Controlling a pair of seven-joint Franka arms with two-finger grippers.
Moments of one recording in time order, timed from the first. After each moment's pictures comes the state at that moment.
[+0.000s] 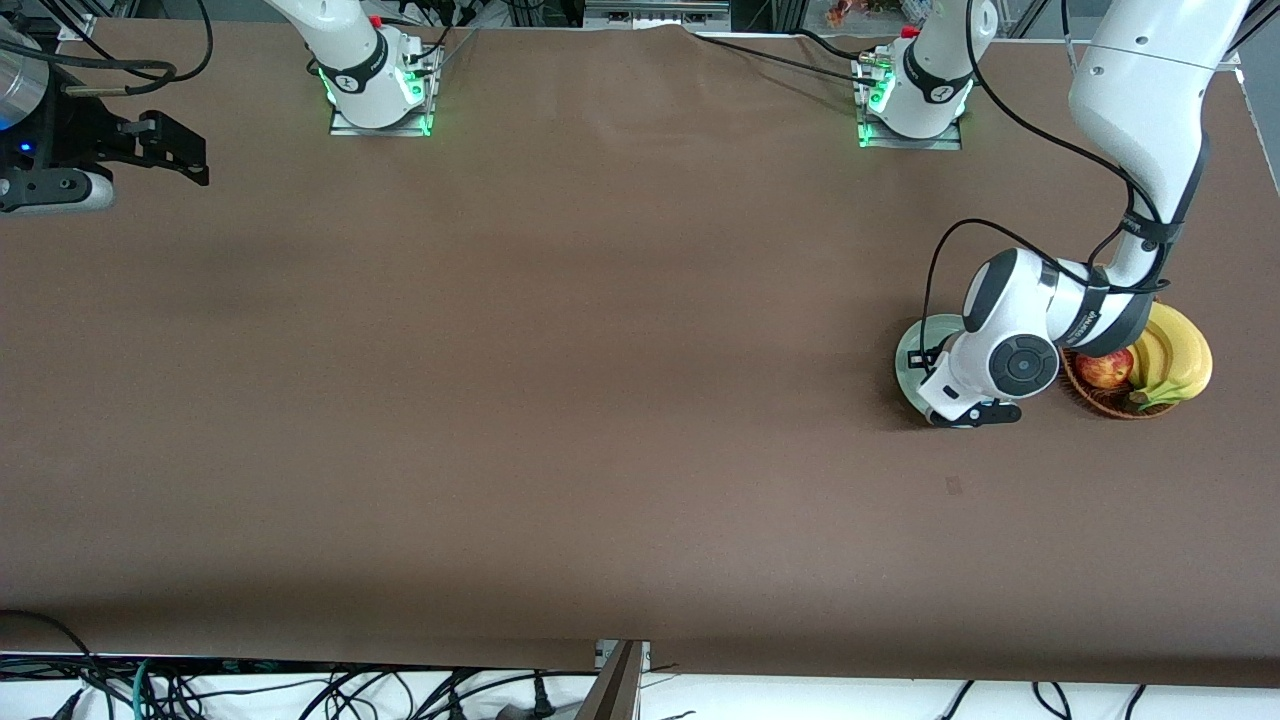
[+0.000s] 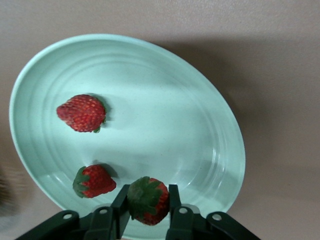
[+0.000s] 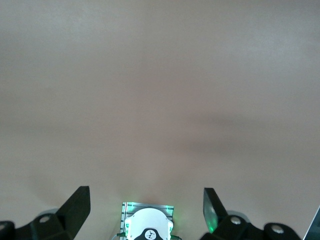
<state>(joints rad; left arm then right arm) 0.15 0.56 -0.29 -1.89 0.29 2.01 -0.37 0.07 0.02 0.04 -1.47 -0.05 1.31 -0.01</state>
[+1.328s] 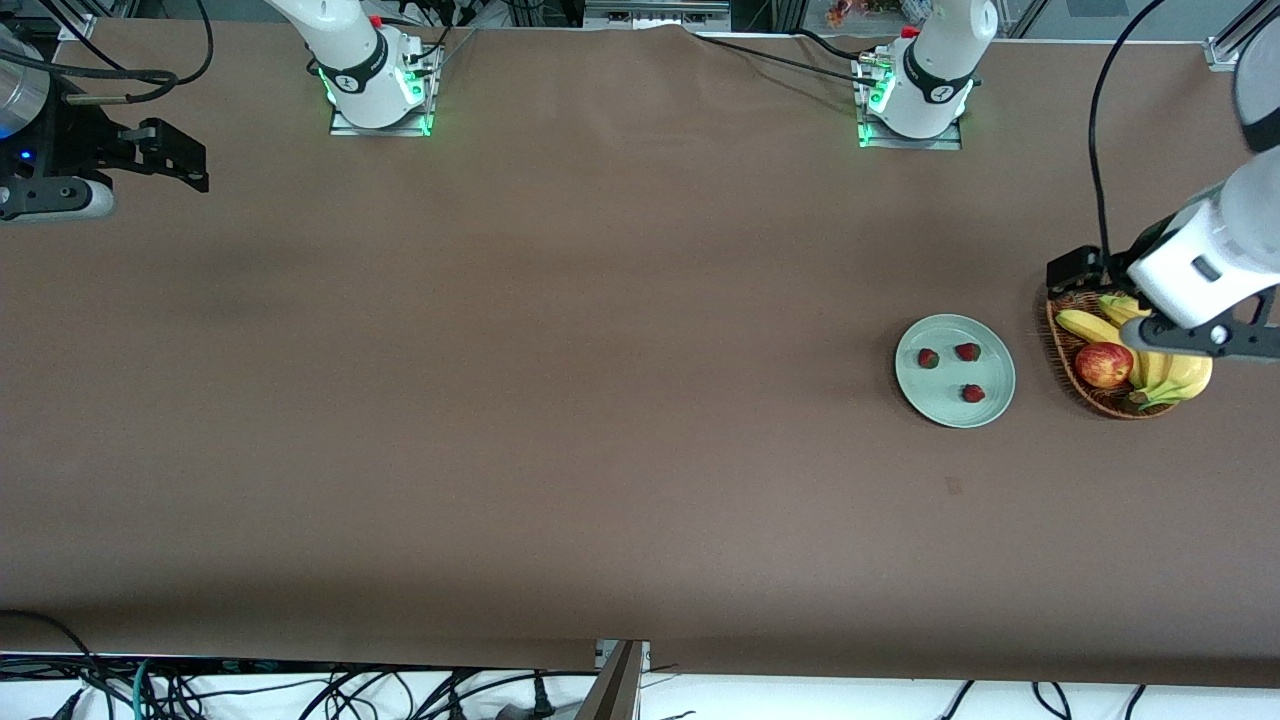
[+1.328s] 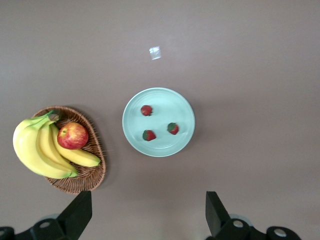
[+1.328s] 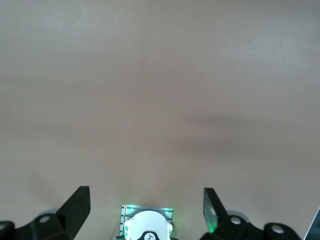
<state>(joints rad) 0.20 0.21 -0.32 -1.37 0.10 1.44 0.01 0.07 0.03 0.04 -1.45 -0.05 1.32 -0.01</state>
